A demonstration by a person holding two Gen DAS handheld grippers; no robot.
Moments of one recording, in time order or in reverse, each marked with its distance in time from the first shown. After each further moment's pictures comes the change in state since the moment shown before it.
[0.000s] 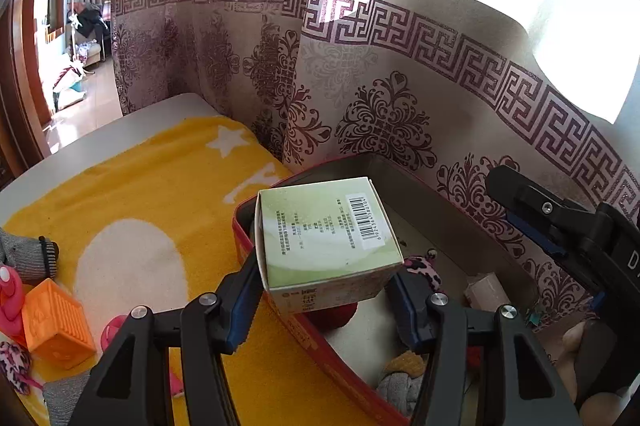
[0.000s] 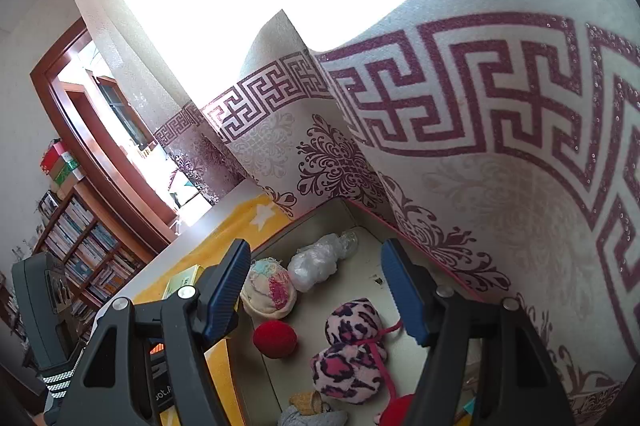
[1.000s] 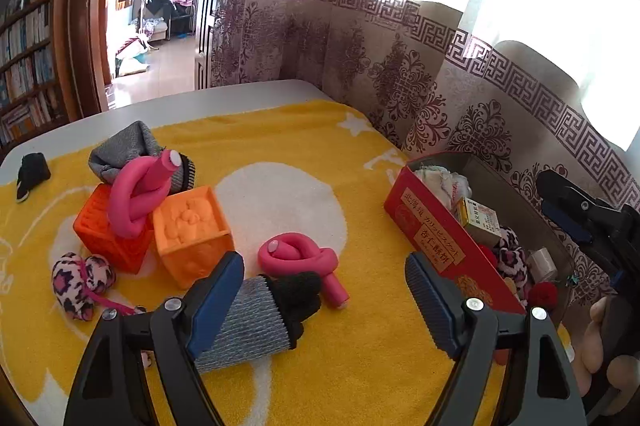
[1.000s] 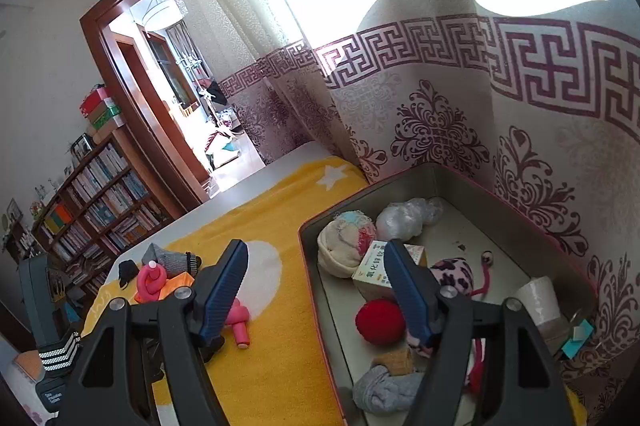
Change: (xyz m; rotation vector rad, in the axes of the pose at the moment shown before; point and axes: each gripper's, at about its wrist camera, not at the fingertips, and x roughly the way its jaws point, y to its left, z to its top) left arm -0.089 0.117 -0.076 -0.206 -0.069 0.164; right arm 0.002 0.084 -0.053 -0.238 0.081 0.157
